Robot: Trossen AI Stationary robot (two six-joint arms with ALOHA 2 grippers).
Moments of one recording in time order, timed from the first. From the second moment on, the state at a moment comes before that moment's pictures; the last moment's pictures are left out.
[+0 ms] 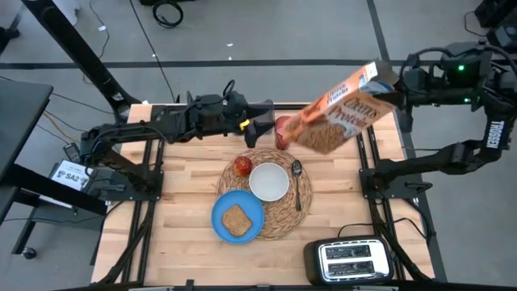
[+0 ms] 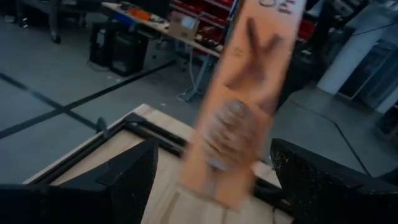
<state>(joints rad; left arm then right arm) 0.18 1.46 1.36 0.01 -0.10 -0.37 -0.56 1.12 2.19 -1.57 -0.16 -0.42</state>
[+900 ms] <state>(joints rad) 0.07 1.55 1.36 0.10 -0.06 -0.26 -0.46 1.18 2.01 -1.56 -0.34 -0.41</state>
